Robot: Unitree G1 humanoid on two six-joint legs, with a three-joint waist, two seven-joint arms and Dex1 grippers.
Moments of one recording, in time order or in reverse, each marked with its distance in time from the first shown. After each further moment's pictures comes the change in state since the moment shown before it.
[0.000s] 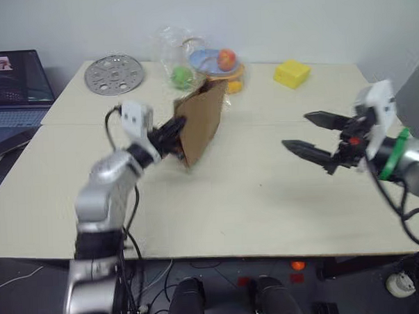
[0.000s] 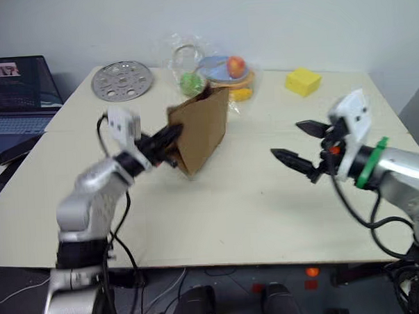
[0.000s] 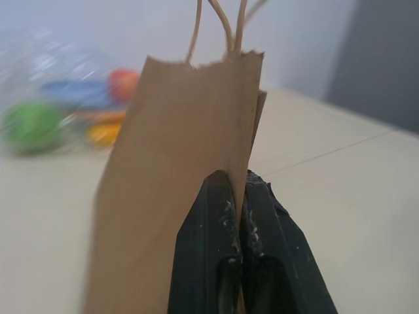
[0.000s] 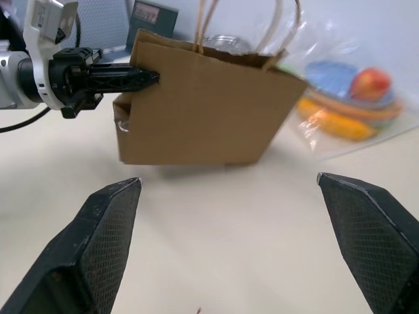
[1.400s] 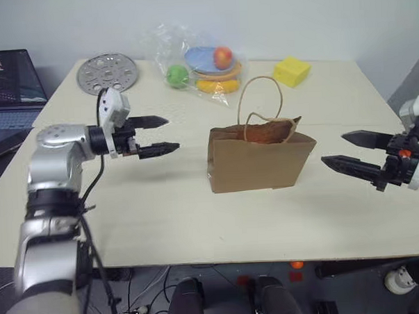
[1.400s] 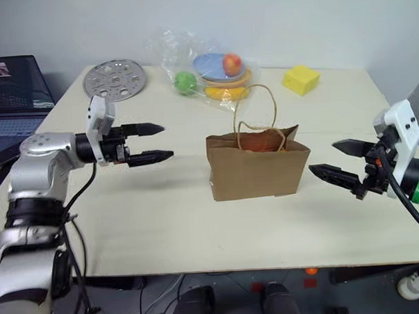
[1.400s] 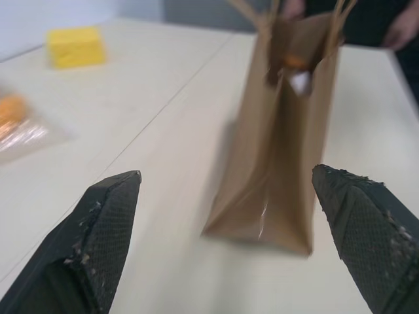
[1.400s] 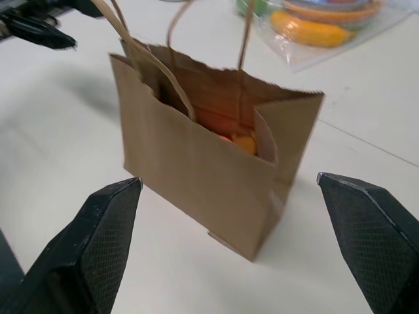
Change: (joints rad) left arm -0.044 0.307 -0.021 0.277 0.235 -0.115 -0.550; right arm 0.346 -0.276 -0.141 0.083 0.148 -0.067 0.069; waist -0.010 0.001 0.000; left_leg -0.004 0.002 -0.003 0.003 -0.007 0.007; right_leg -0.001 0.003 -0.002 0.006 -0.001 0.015
